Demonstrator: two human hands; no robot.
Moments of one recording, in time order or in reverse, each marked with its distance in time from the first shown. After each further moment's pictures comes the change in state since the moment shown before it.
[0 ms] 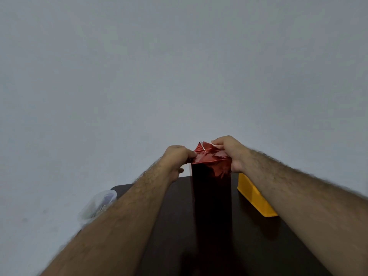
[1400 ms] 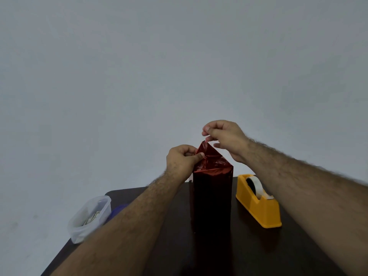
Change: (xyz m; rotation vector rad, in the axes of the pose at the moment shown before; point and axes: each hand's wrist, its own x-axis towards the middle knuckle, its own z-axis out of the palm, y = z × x) left_hand 0.027 -0.021 0.021 0.008 0.085 0.409; right_hand 0.002 -0.040 0.001 -0.322 0.076 -0.583
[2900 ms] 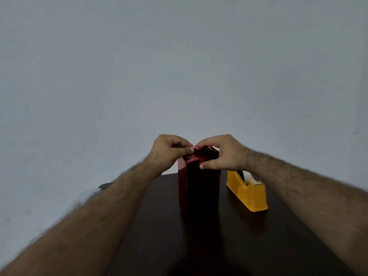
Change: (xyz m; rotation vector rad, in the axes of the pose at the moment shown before) left_hand -0.010 0.018 -0.028 0.130 -0.288 0.179; right_hand -0.056 0.031 -0.032 -0.677 -0.292 -0.306
